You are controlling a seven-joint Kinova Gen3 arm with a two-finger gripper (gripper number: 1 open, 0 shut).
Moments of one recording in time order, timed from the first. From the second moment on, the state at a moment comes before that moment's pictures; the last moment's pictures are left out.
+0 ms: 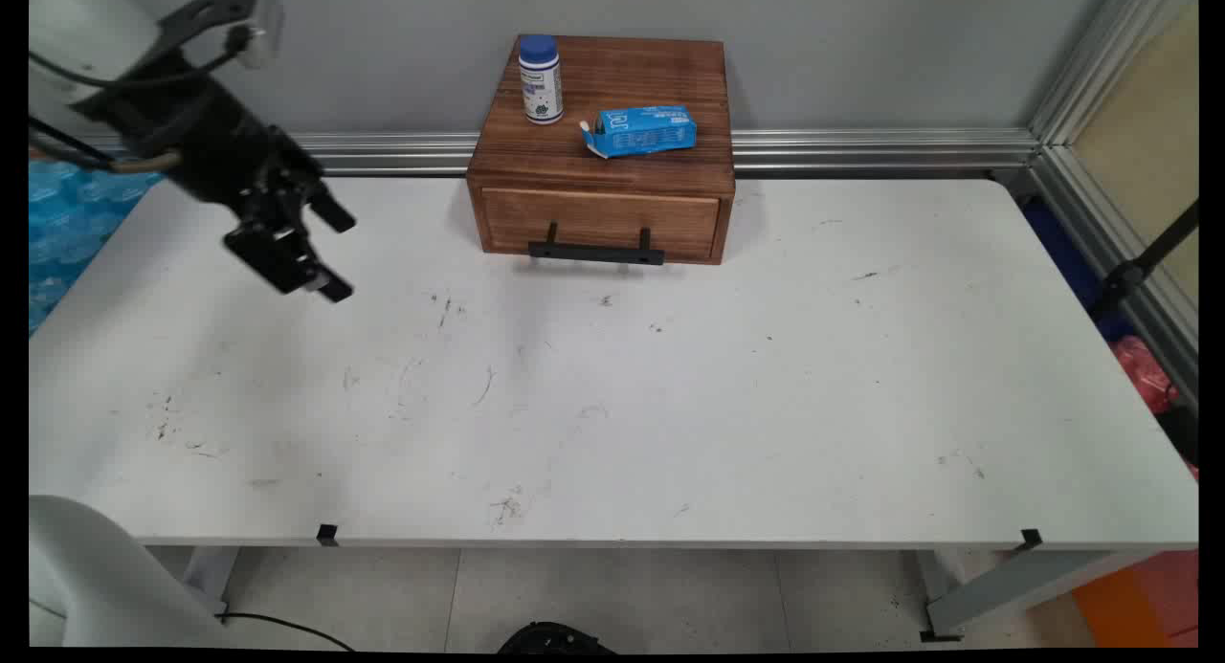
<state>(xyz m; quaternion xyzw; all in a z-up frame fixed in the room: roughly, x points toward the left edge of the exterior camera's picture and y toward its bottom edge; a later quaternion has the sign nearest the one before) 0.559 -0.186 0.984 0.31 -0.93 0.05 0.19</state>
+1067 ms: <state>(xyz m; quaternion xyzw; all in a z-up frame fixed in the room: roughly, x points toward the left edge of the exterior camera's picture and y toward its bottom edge) 0.487 -0.307 0.914 0.28 -0.93 0.11 0.20</state>
